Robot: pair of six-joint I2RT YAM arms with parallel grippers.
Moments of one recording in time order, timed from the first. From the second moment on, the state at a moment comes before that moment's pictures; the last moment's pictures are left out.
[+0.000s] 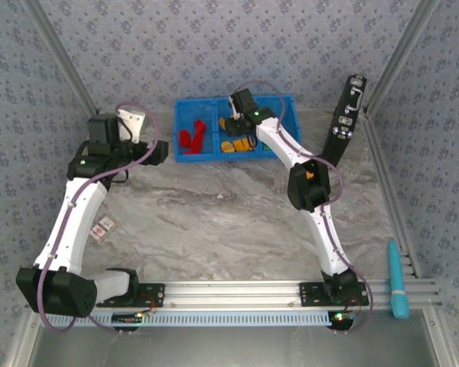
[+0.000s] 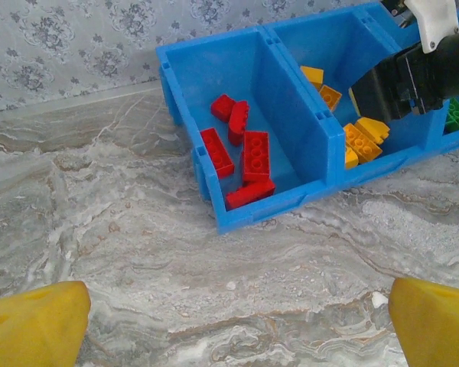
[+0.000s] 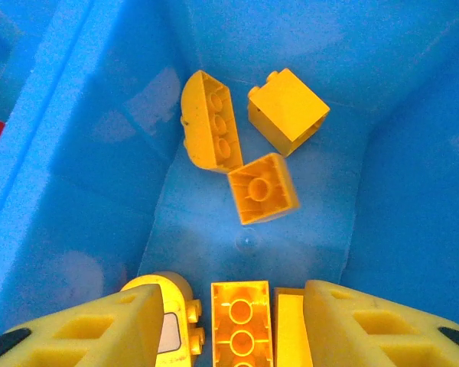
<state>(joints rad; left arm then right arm) -0.13 1.21 1.27 -0.67 0.20 0.06 0.48 2.45 2.35 -0.75 0.08 0.12</state>
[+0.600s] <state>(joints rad) -0.13 1.17 1.27 -0.67 0.21 0.06 0.37 1.66 1.61 -0.77 0.19 0.09</state>
